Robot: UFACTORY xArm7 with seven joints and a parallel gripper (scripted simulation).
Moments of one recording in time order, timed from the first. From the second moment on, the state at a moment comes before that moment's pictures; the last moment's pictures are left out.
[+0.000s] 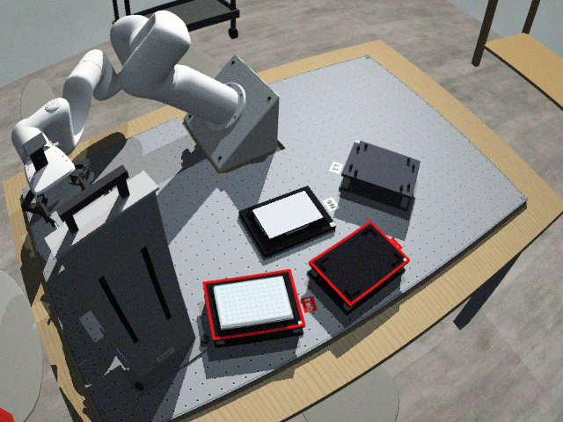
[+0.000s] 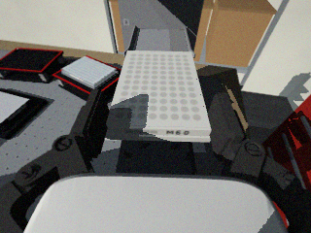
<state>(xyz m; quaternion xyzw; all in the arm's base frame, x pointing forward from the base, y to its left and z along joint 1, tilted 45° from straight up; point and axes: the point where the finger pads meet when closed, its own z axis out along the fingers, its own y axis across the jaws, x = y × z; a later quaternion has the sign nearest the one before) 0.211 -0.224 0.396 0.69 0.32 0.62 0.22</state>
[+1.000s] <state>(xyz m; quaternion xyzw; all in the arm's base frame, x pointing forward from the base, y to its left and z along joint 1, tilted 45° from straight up) 0.246 -0.220 0.391 0.69 0.32 0.62 0.22</state>
